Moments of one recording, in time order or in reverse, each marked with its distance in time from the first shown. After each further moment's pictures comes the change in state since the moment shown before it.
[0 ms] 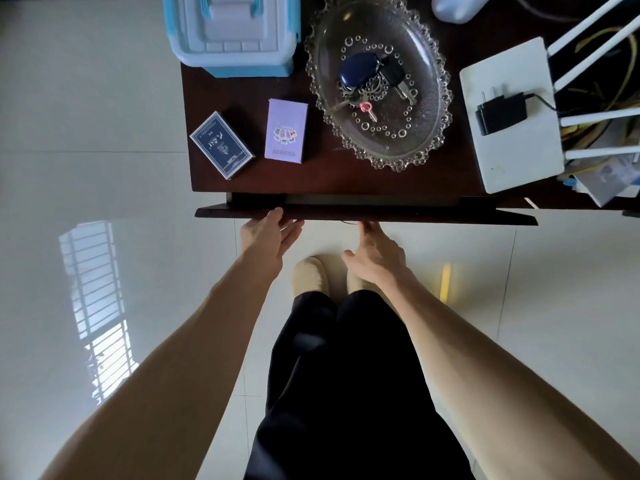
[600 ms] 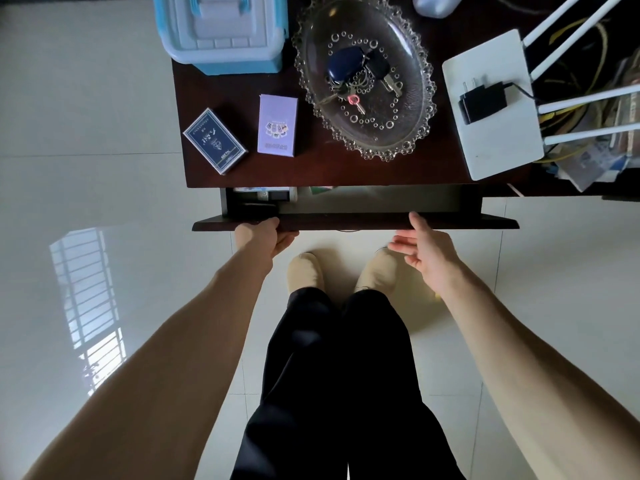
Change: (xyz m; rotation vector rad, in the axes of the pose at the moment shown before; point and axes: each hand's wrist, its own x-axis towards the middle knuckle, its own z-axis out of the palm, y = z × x) left_hand -0.002 -0.002 -0.004 0.259 0.126 -0.057; right_hand -0.027 0.073 -0.035 1.256 0.077 0.546
